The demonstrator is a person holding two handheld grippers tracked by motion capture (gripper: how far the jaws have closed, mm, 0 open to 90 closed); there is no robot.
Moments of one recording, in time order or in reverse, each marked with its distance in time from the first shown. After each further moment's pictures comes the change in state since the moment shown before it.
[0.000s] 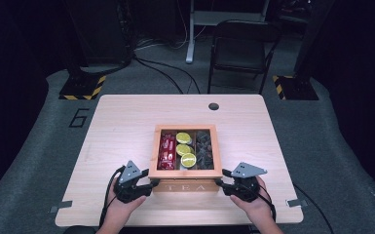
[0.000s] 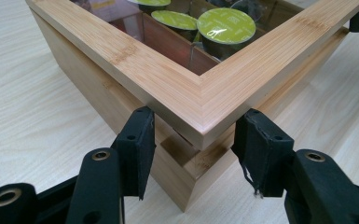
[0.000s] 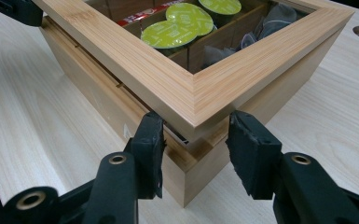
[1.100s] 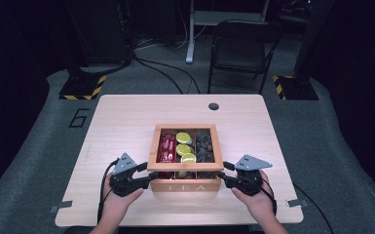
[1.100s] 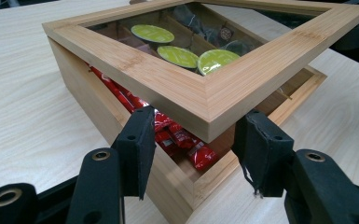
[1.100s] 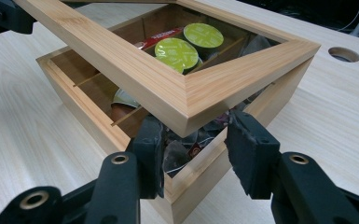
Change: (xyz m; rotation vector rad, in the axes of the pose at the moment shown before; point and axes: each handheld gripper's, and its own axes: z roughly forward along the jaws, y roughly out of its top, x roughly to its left) left arm 0.008 0.023 -0.014 -0.053 -0.026 -0.078; right arm -0.005 0.024 -0.012 -0.044 -0.028 0.032
